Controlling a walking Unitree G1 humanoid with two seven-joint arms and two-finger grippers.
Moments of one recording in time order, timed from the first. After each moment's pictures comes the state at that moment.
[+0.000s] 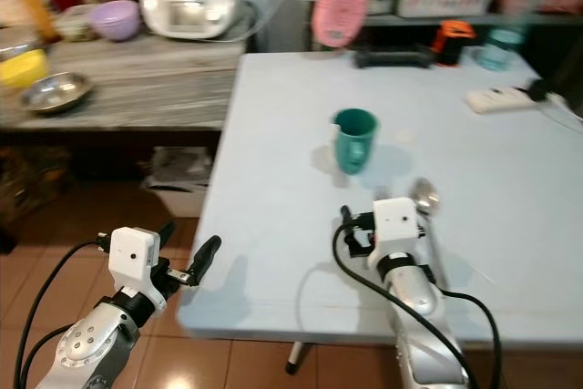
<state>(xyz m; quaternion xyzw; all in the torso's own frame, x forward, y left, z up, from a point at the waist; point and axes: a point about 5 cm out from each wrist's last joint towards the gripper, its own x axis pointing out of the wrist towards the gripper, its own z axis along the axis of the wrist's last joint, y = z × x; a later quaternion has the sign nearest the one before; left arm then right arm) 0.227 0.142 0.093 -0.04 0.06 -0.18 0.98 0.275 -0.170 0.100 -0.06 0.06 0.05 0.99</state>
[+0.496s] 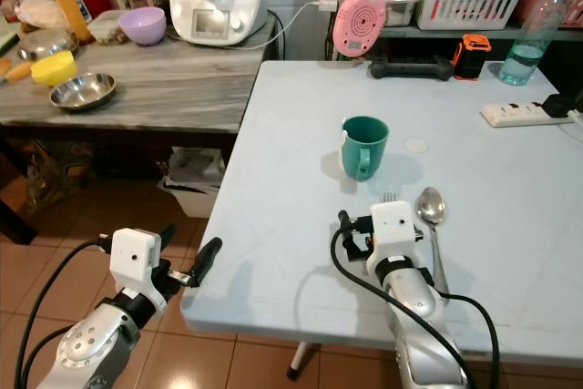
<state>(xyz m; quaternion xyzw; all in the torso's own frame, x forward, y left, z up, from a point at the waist) 0.227 0.143 0.092 -0.03 0.06 -0.18 0.98 0.275 -0.170 0.096 -0.06 0.07 0.05 0.99</state>
